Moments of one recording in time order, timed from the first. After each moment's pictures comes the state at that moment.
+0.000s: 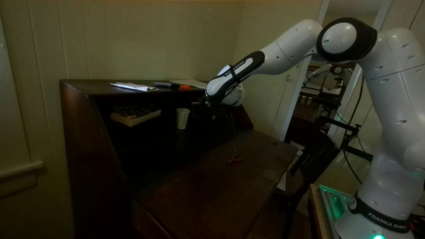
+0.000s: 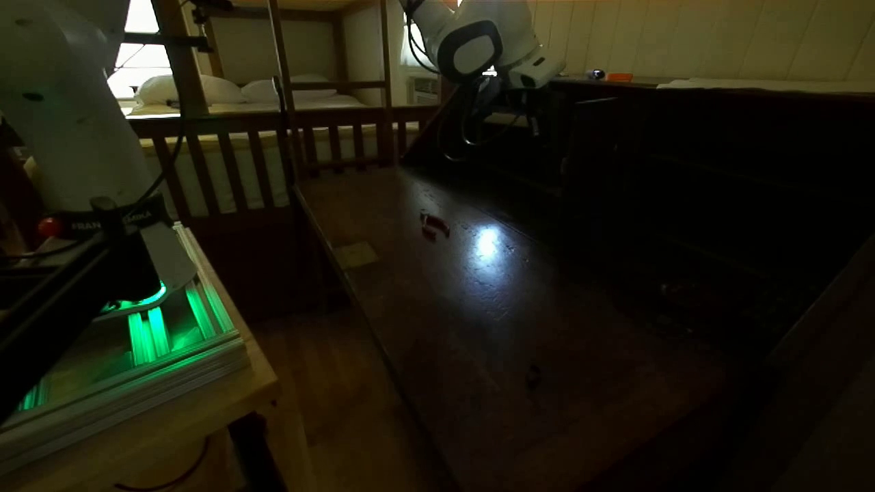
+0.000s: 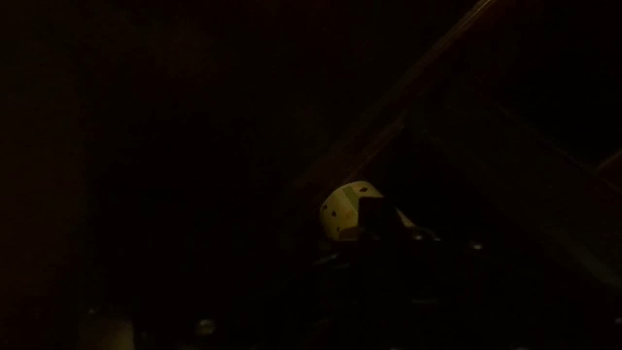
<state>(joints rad) -0.21 0.56 -0.07 -1.82 0.33 2.96 0.43</state>
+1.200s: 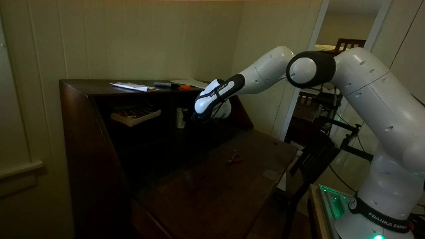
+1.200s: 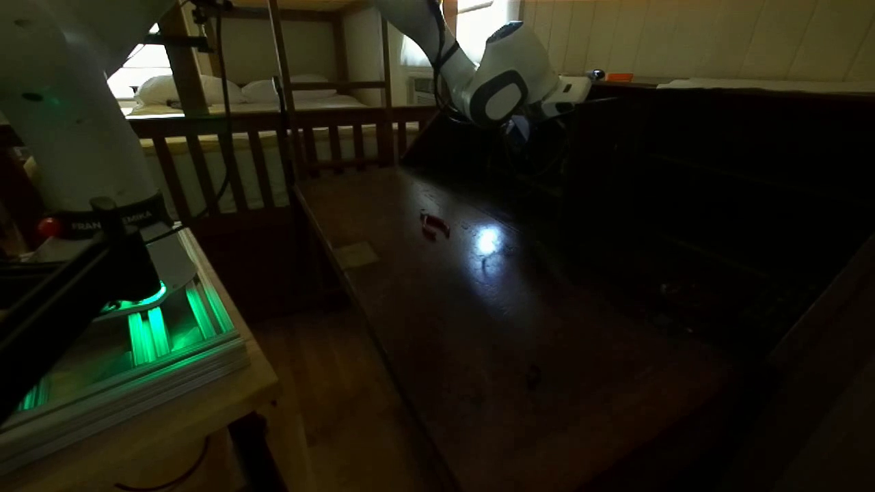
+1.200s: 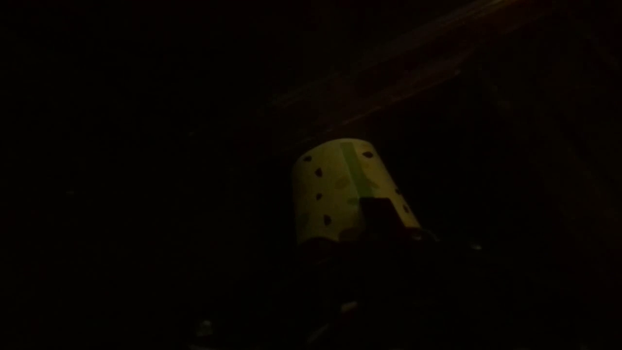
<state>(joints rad) -0.21 0.87 -0.10 -1.51 0.25 3.12 0.19</state>
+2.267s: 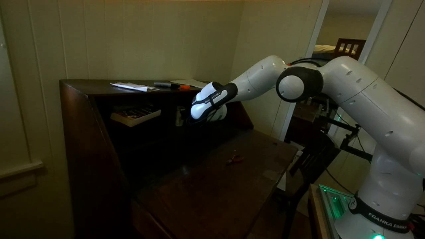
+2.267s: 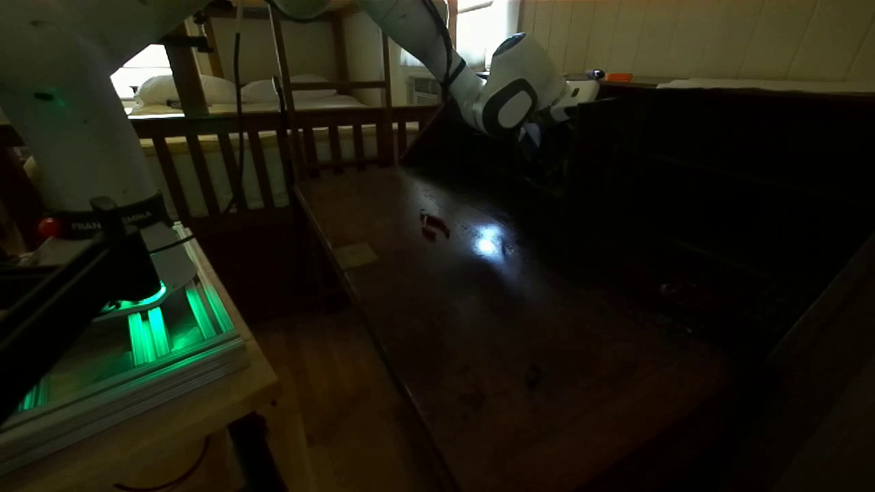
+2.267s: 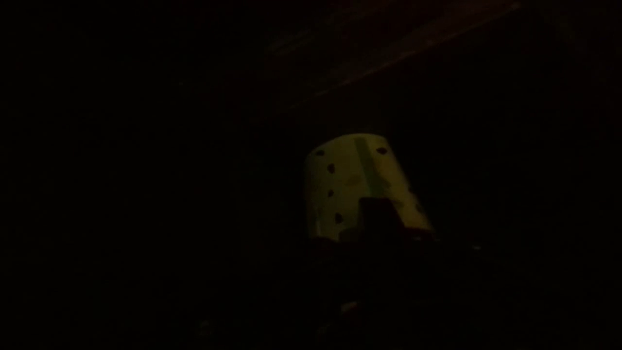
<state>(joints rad) -0.11 0.99 -0.26 -1.35 0.26 3.13 0.29</state>
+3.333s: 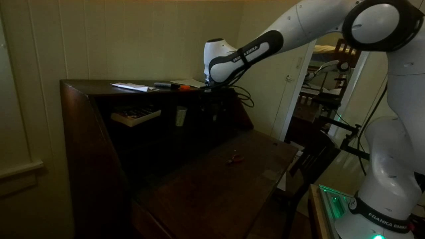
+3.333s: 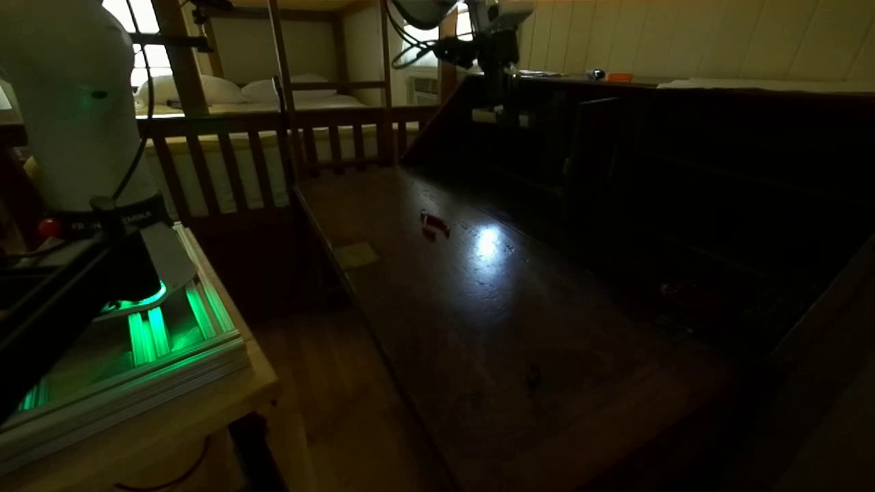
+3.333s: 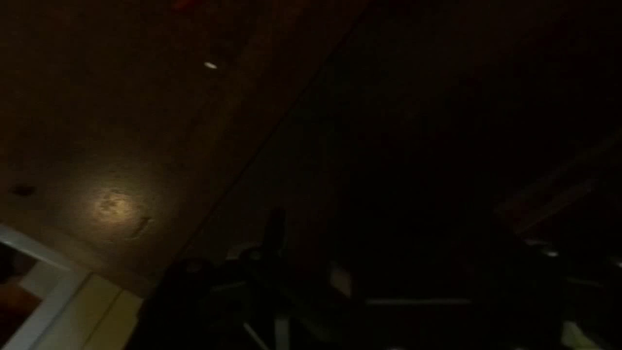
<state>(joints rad) 0.33 0.41 -0.61 -1.78 -0.16 2.20 1.02</state>
